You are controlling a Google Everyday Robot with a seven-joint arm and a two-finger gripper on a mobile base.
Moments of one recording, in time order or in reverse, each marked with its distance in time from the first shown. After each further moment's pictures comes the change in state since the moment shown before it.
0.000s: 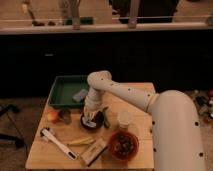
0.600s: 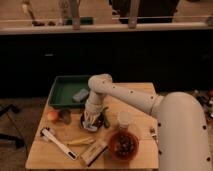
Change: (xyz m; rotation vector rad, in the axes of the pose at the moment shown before) arm -0.014 0.026 0.002 -0.012 -0.018 0.007
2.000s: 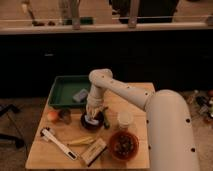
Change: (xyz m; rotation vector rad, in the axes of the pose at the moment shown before) arm 0.032 -0.030 -0.001 -0.032 -0.001 -0.010
